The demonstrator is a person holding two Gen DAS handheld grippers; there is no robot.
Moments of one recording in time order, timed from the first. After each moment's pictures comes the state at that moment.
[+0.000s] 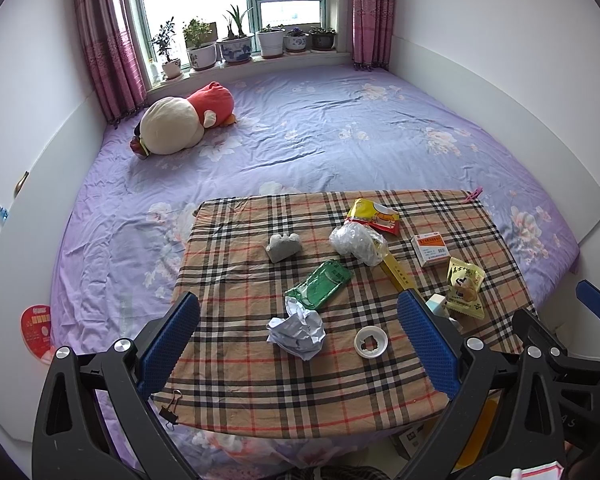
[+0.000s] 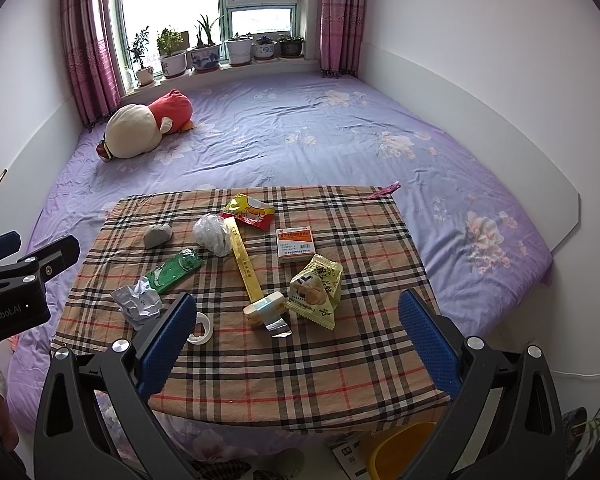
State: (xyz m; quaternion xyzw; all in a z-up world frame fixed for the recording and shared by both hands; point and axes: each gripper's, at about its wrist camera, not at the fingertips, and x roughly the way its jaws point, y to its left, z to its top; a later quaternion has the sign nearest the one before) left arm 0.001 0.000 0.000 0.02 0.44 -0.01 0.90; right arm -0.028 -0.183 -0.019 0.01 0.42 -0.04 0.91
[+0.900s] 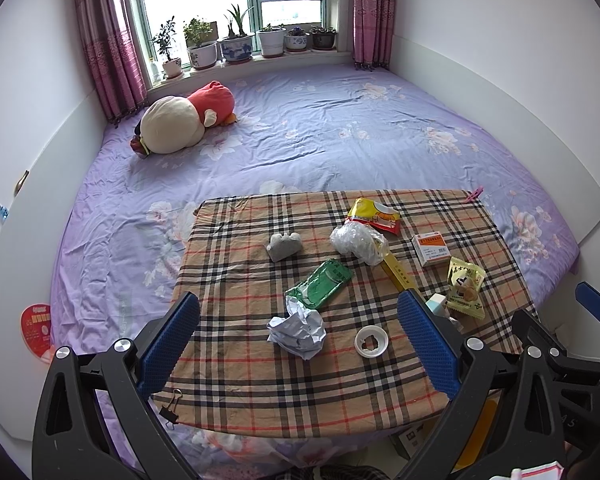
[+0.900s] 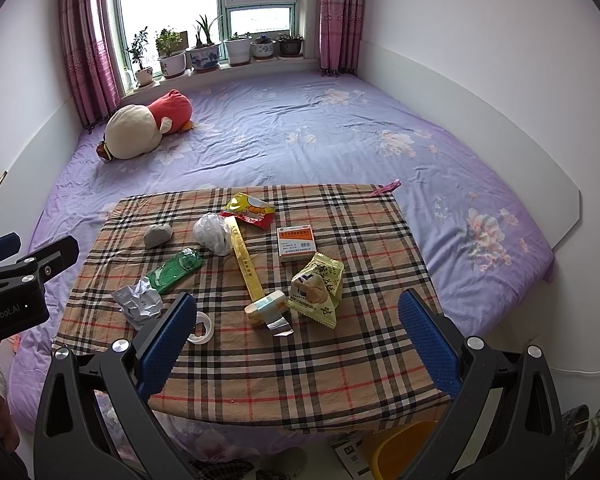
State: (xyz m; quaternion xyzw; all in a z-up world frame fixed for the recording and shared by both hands) left arm 0.001 0.000 -0.001 0.02 0.44 -0.01 0.90; right arm -0.029 -0.182 -0.024 0.01 0.42 -0.03 0.90
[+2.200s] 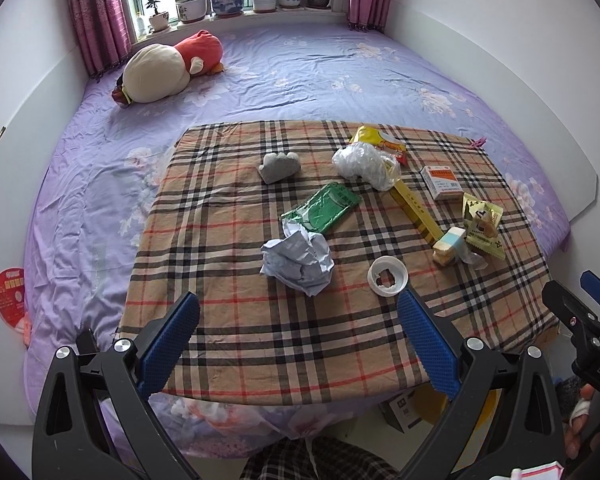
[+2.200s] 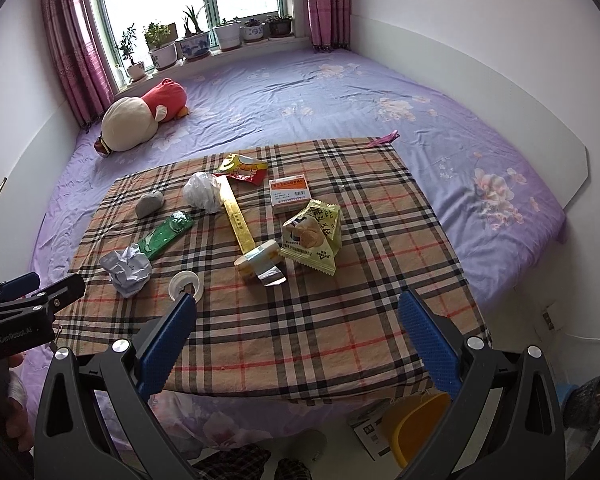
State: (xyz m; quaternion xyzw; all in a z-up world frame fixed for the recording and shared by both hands) left arm -0.020 0.024 -0.076 -0.01 0.51 -0.04 0.86; right arm -0.050 -0.202 -0.074 0.06 0.46 -0.03 0.89
